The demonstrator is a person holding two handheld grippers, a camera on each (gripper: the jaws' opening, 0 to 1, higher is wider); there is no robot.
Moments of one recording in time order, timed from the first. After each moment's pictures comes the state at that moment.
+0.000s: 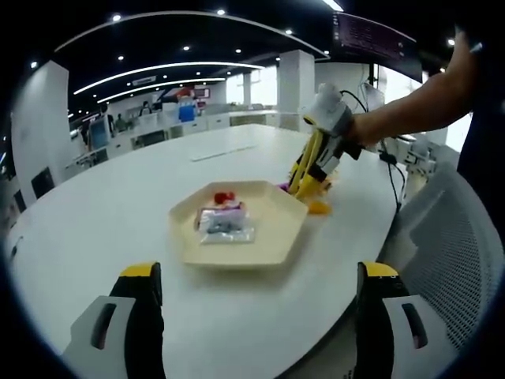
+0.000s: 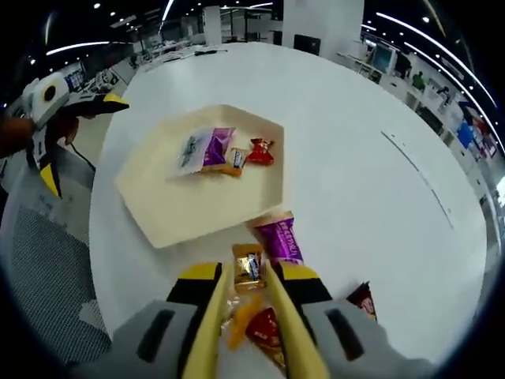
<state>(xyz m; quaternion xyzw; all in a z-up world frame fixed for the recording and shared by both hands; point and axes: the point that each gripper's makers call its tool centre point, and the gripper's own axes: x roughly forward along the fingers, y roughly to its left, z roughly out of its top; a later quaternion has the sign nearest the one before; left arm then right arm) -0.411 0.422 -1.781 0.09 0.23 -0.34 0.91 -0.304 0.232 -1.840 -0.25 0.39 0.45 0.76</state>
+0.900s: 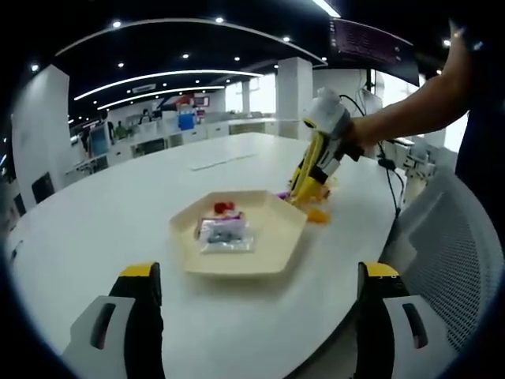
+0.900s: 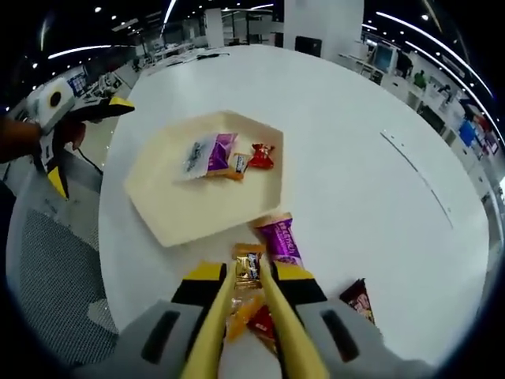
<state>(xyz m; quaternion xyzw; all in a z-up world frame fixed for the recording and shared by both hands) -0.409 0.419 -1.773 0.08 0.20 -0.34 0.91 -0.310 0.227 -1.818 -0.23 0.39 0.46 0.76</state>
